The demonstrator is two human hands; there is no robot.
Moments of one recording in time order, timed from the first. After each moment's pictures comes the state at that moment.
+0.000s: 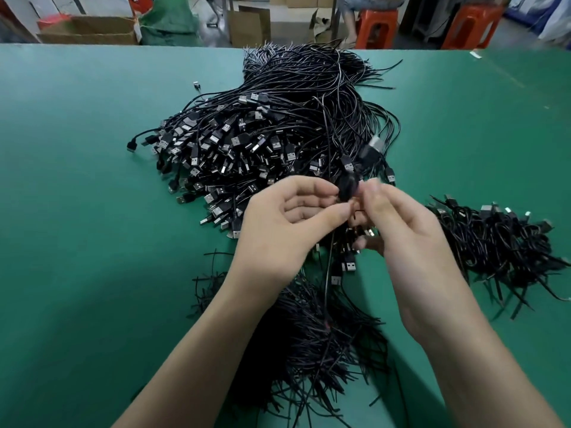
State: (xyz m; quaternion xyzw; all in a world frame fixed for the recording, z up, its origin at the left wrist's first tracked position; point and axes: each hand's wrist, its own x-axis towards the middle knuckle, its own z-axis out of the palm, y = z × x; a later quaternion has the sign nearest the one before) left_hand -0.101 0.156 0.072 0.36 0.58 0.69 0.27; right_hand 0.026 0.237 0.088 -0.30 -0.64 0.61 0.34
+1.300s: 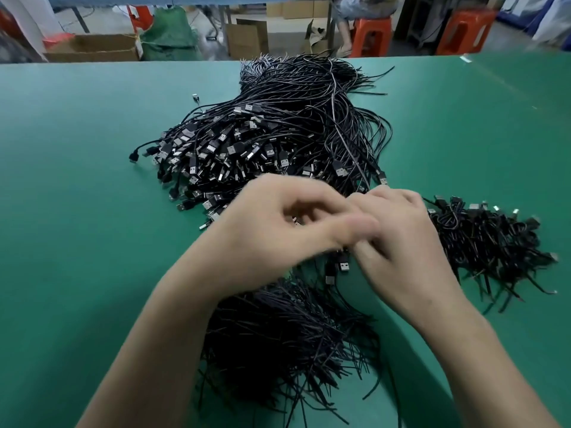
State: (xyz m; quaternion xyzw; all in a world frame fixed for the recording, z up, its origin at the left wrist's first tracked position) left_hand -0.105 0.132 0.136 0.58 0.61 0.47 0.26; right_hand 0.038 0.255 0.087 -0.20 -0.91 0.17 0.31
